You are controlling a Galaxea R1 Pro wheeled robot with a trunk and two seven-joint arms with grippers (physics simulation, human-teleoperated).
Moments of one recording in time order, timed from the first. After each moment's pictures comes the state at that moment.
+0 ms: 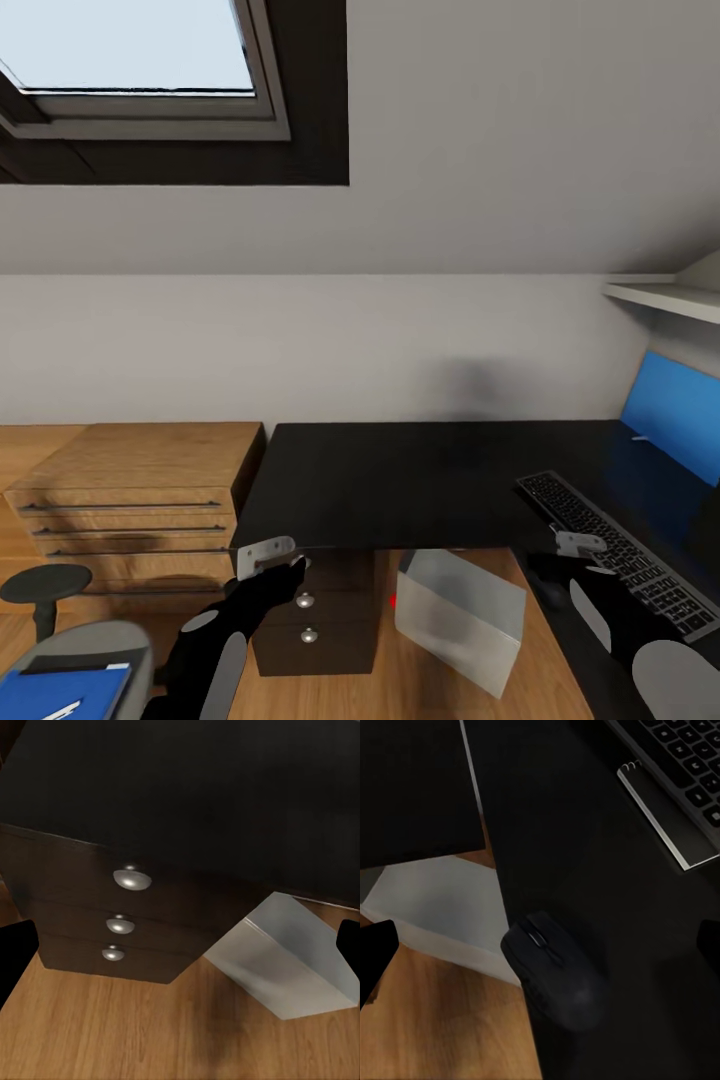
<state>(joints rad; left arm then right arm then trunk) -0.11 -0.17 -0.08 -1.57 0.23 0.64 0.23 -0.64 -0.26 0.02 -0.45 -0.18 0.22 -0.01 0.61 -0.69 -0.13</state>
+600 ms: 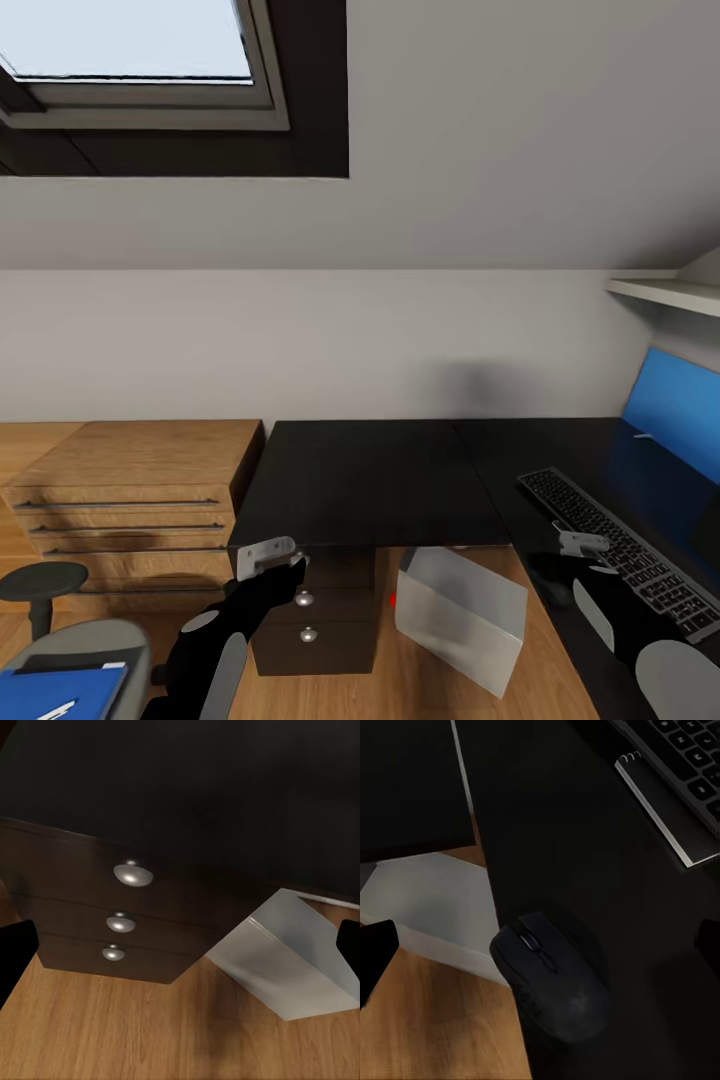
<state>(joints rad) -0.11 -0.17 -0.08 -1.57 0.23 0.64 0.23 -0.64 -0.27 0.02 -0.45 -0.18 0.22 -0.01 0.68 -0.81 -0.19</state>
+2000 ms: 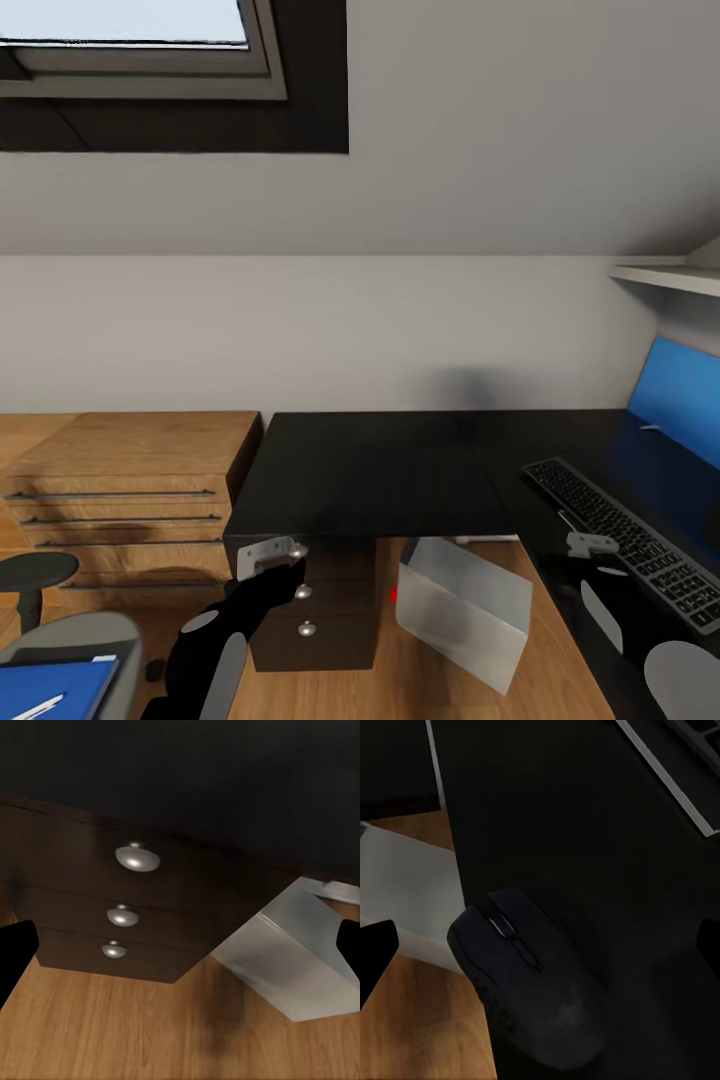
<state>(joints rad) -0.11 -0.17 -0.08 -1.57 0.23 0.64 0.23 -0.64 -0.29 0.03 -0.44 -0.18 0.22 -0.01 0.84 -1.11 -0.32</state>
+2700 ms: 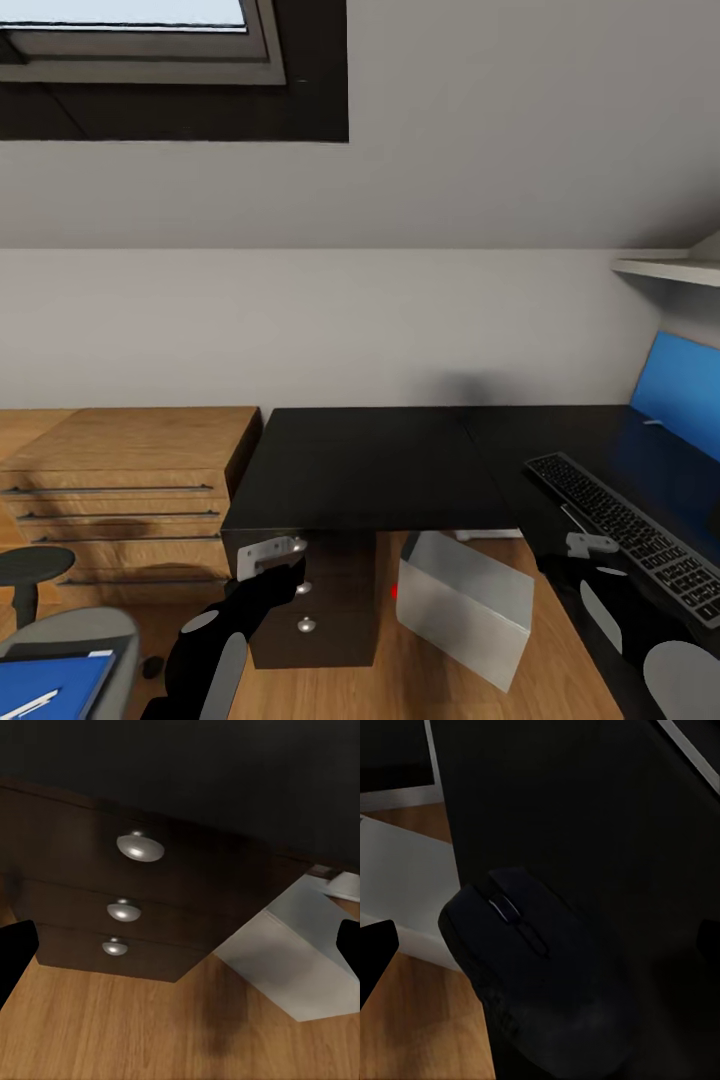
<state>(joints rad) -0.11 -0.17 -0.08 -1.57 0.23 0.64 0.23 -0.64 -0.29 0.03 -0.44 -0.18 0.22 -0.01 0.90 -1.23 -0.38</state>
